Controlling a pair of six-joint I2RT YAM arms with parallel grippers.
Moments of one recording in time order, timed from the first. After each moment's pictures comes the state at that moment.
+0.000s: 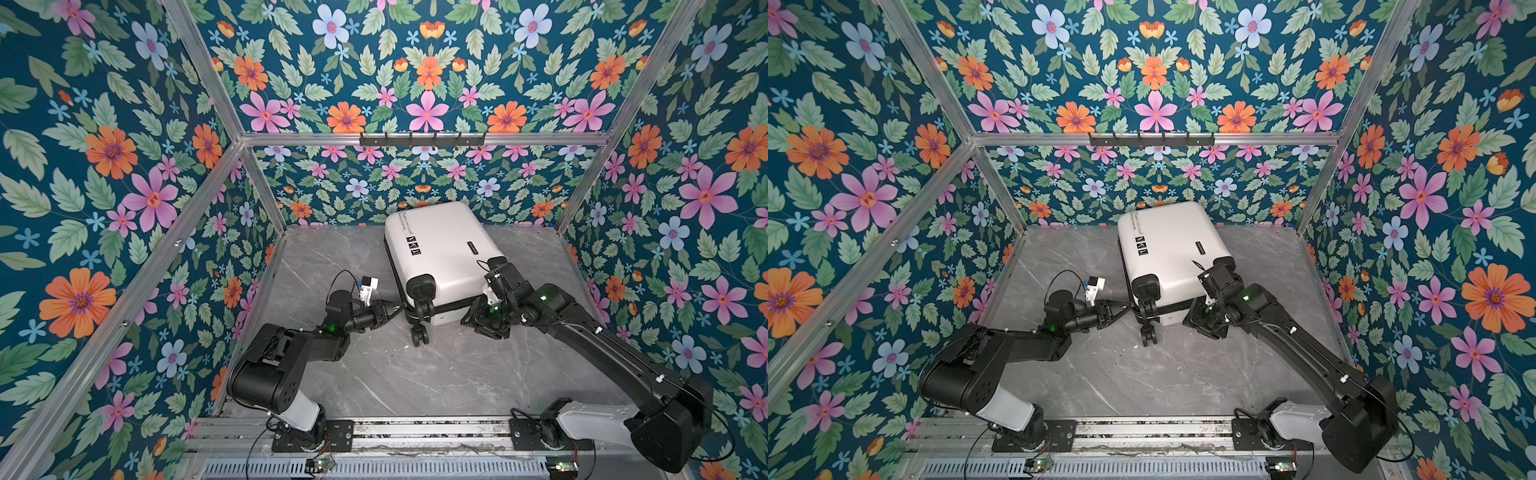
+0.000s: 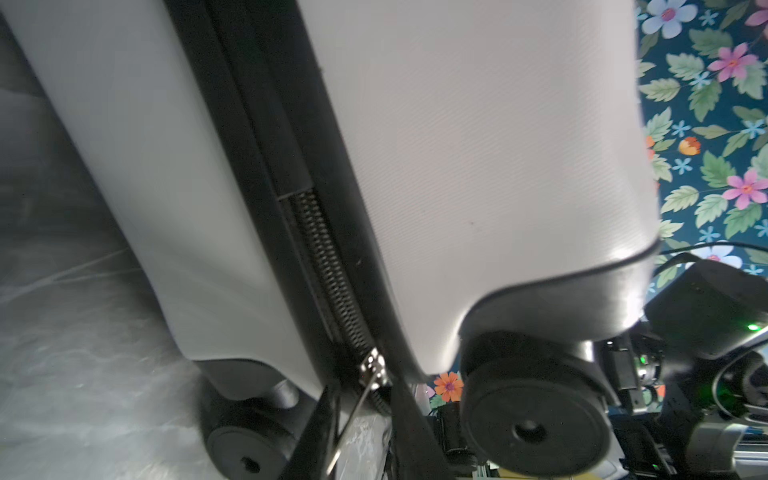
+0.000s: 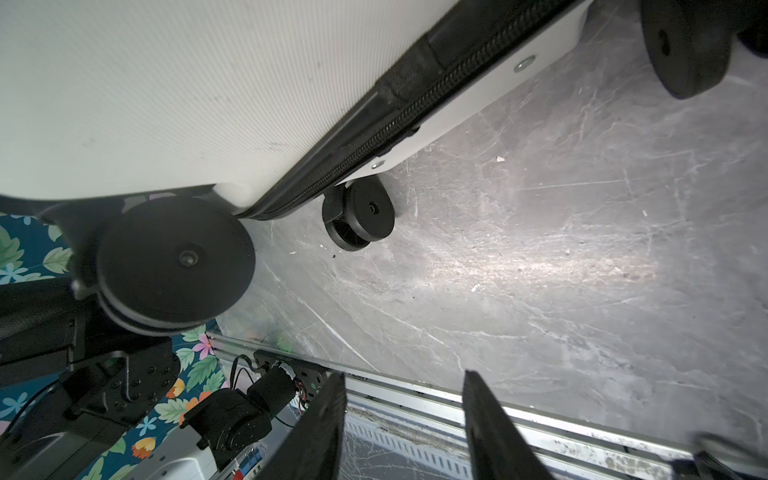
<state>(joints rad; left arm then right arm) -0.35 1.56 0.43 0.87 0.84 -1.03 0.59 1.25 1.13 -0.95 -0.28 0.94</state>
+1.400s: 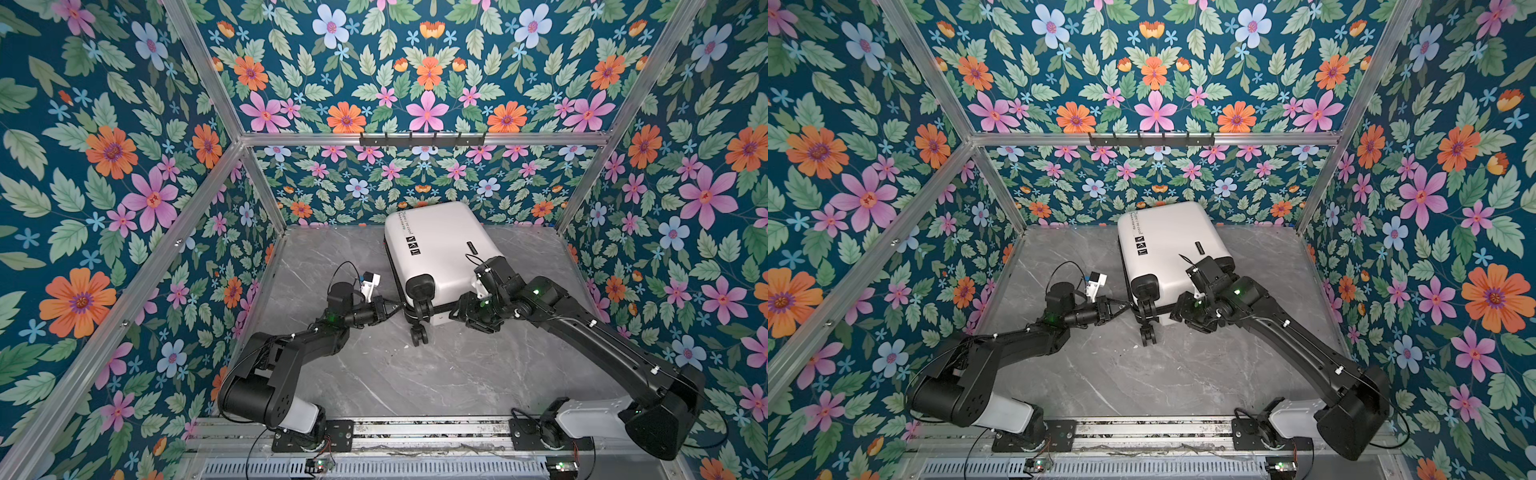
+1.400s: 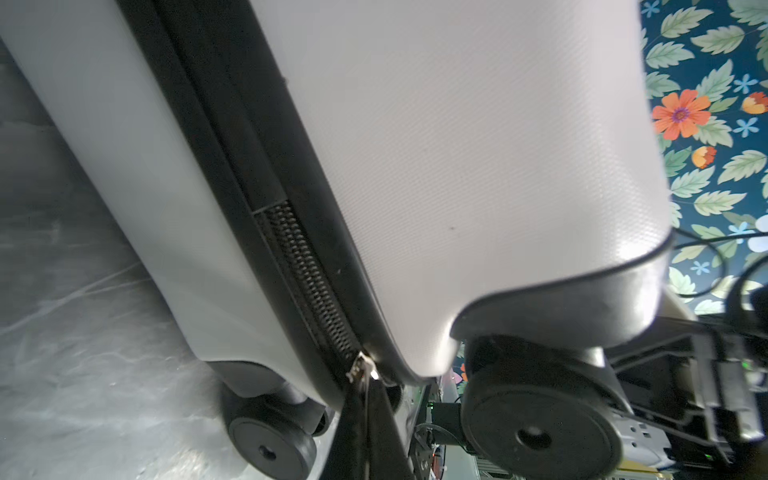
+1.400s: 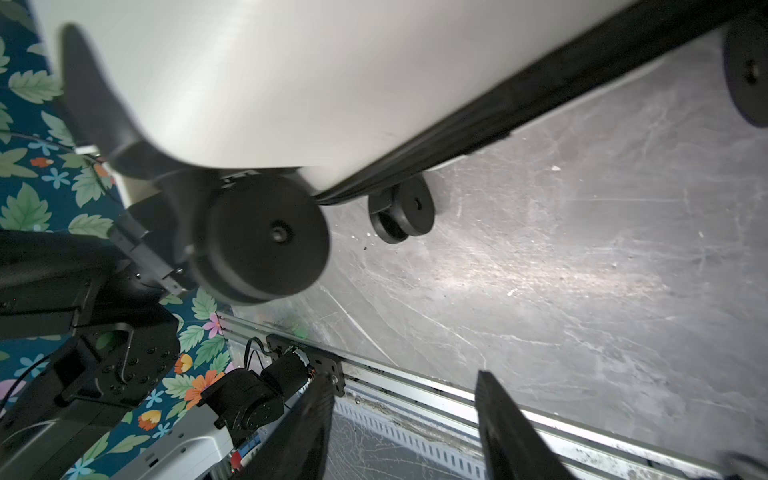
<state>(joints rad) -0.34 1.47 0.53 0.56 0.83 -0.85 0.69 1.35 1.31 -0.98 -0.25 0.93</state>
